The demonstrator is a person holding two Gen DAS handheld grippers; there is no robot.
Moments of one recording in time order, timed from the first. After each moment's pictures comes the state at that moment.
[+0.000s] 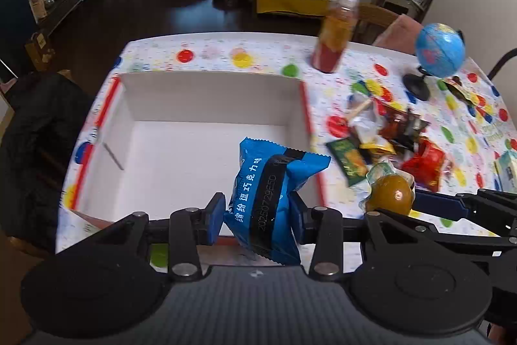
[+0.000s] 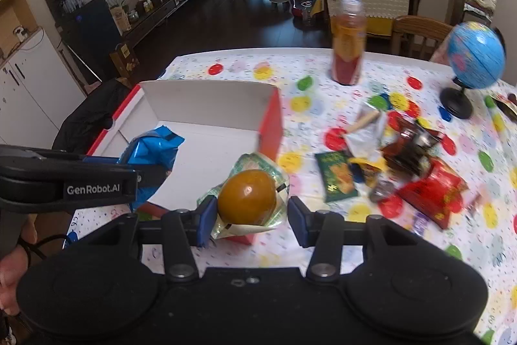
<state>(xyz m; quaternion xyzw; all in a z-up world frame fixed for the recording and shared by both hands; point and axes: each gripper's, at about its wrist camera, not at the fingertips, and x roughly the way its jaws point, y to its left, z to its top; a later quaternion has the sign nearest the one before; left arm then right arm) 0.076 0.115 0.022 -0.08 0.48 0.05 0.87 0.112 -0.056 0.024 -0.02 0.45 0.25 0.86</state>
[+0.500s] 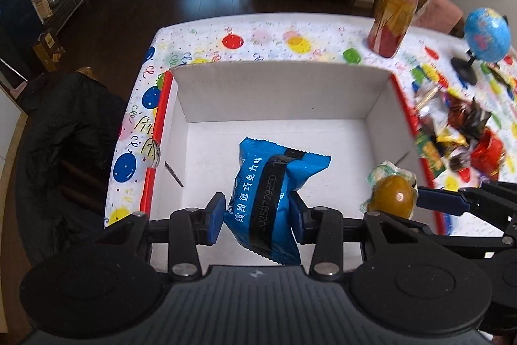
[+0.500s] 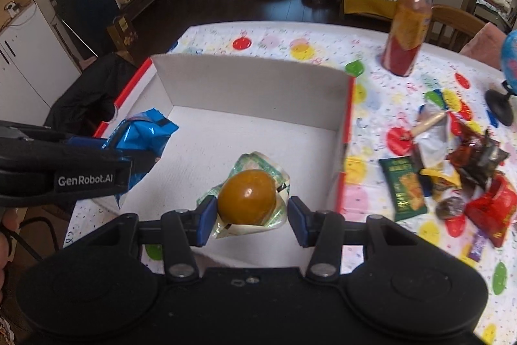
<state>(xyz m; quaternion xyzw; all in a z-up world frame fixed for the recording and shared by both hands) 0.116 0.205 -0.020 -0.04 0.52 0.06 0.85 0.145 0.052 -0.025 -0.05 0.49 0.24 0.84</state>
